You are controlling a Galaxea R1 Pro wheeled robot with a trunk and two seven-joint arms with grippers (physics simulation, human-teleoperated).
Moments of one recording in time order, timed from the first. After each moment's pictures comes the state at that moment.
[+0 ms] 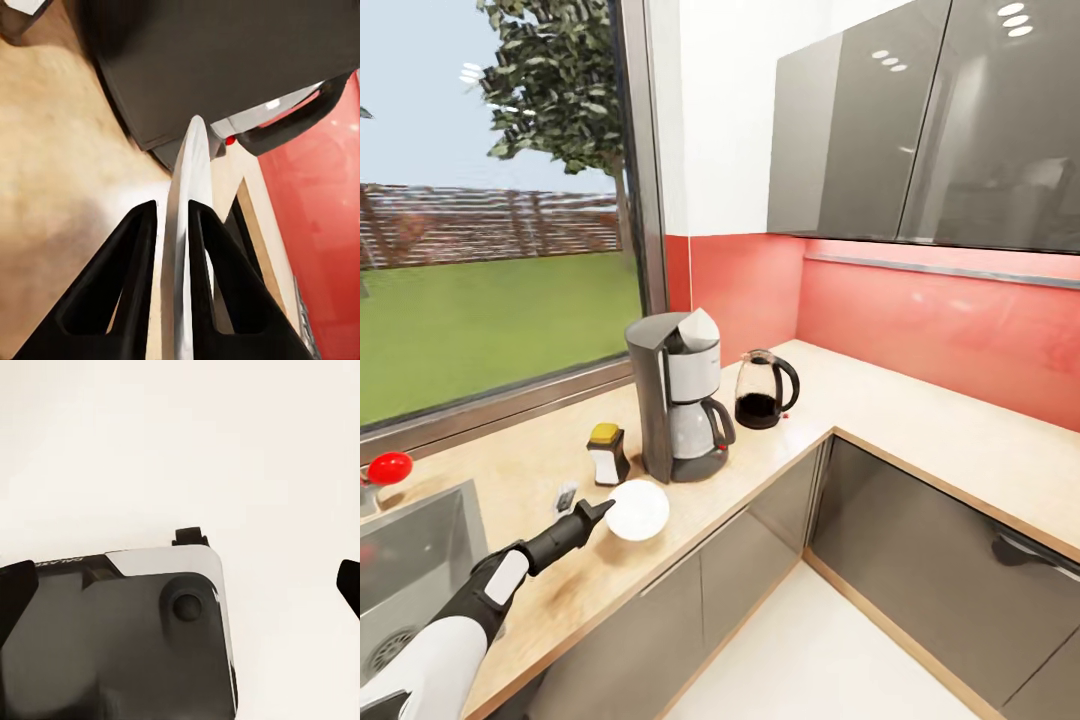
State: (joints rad) left arm -0.70 0.13 0.38 -0.44 0.50 0.49 -0.76; right arm -0.34 -0.03 -0.11 -0.02 -0.04 0.07 0.00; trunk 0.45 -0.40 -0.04
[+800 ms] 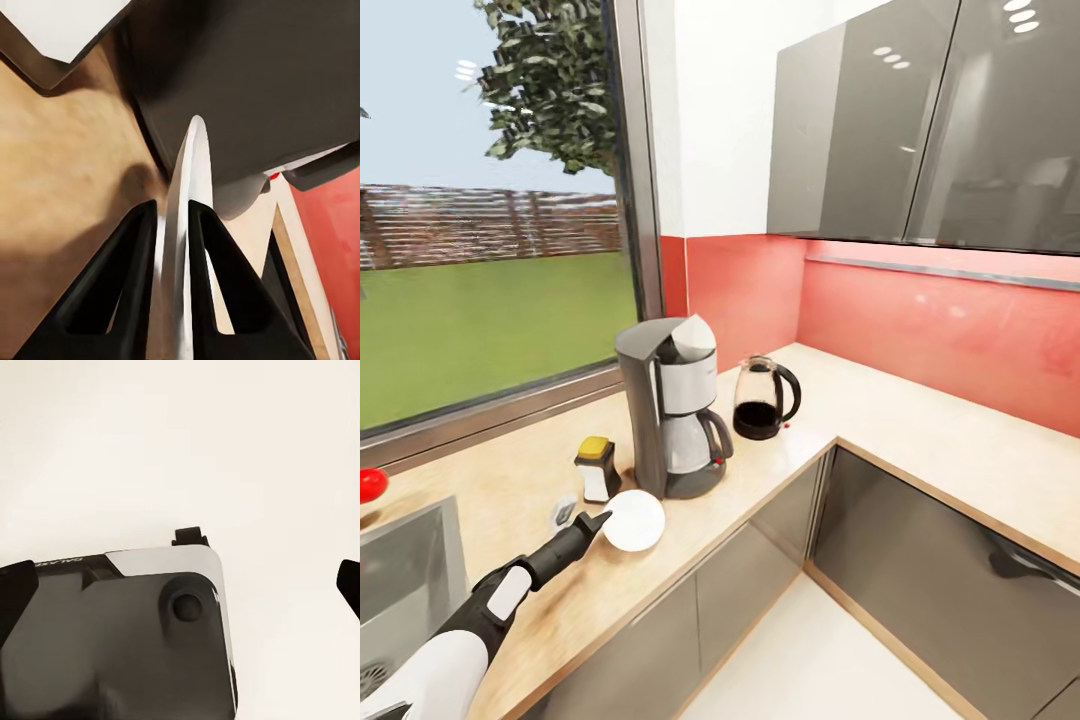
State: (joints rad) left arm -0.67 0.12 0.38 -0.40 0.50 0.37 -0.72; right arm -0.34 -0.03 -0.11 -0.02 -0.04 0.07 0.00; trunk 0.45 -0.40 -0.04
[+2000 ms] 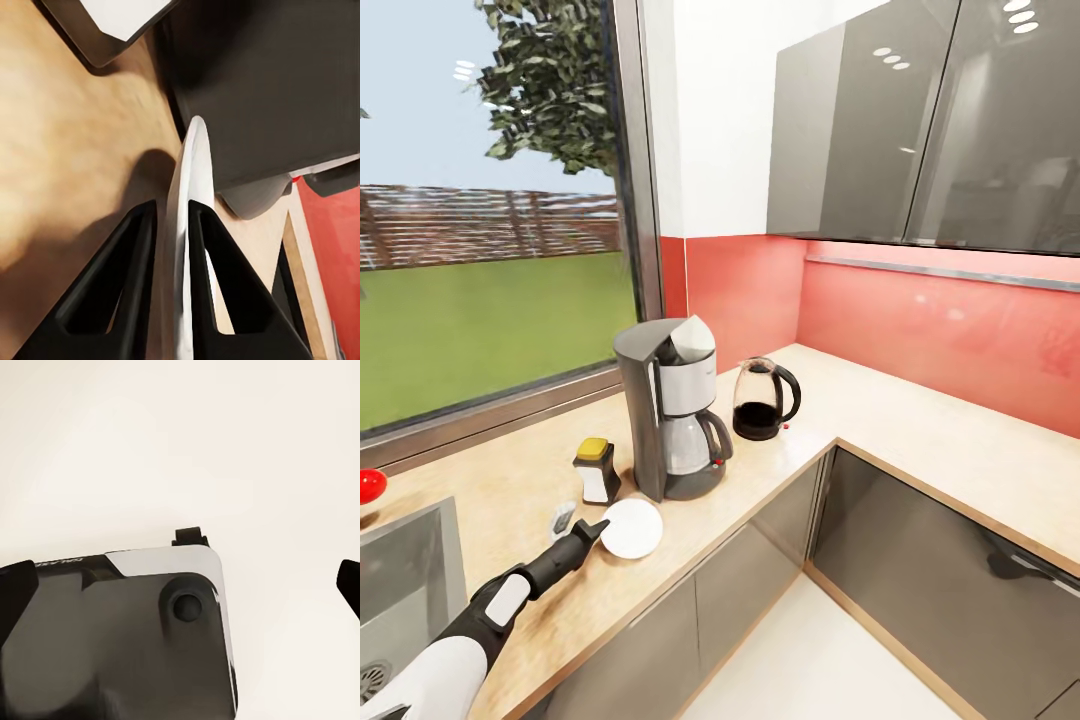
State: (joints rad) left arm -0.67 0.12 0.41 -0.37 0.52 0.37 -0.69; right arm -0.34 -0.03 -0.11 -0.02 -0.04 0.07 0.00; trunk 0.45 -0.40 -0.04
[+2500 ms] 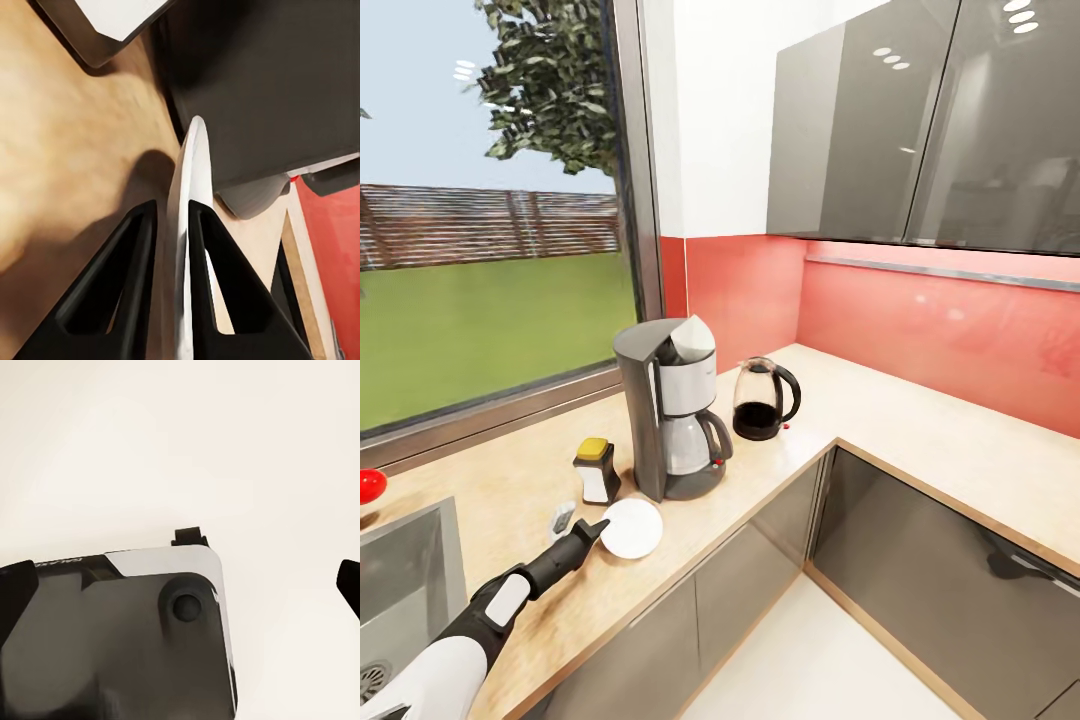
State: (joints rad) left arm -0.67 0.12 0.41 -0.37 0.52 0.37 -0.69; right arm -0.34 -0.03 -0.11 -0.02 -0.04 0.07 0.00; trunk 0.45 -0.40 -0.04
